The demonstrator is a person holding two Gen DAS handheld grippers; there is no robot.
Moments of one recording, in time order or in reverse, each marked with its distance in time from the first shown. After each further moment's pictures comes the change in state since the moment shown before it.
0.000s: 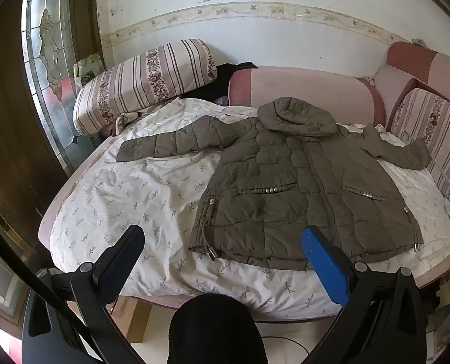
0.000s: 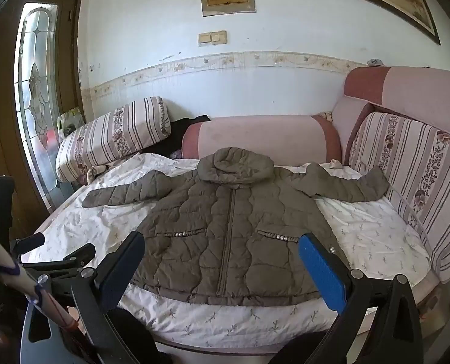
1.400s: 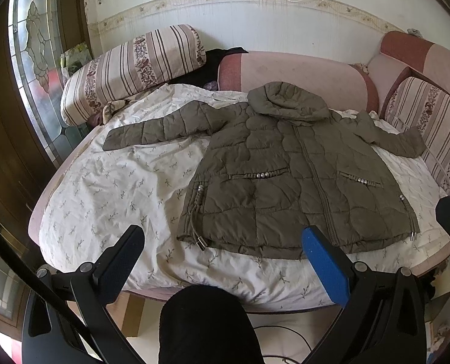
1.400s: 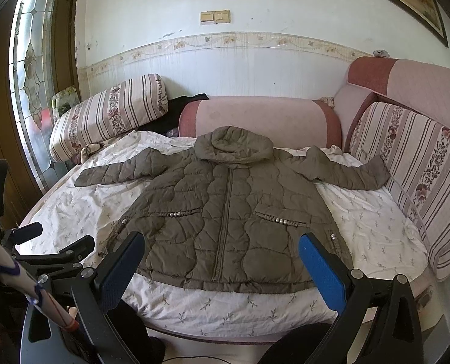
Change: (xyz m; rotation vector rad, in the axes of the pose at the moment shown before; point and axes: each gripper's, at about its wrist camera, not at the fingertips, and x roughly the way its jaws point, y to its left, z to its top) left arm 0.018 -0.006 -0.010 0.025 0.060 -0.044; right arm 0.021 0.005 -0.013 -0.020 0.085 -0.014
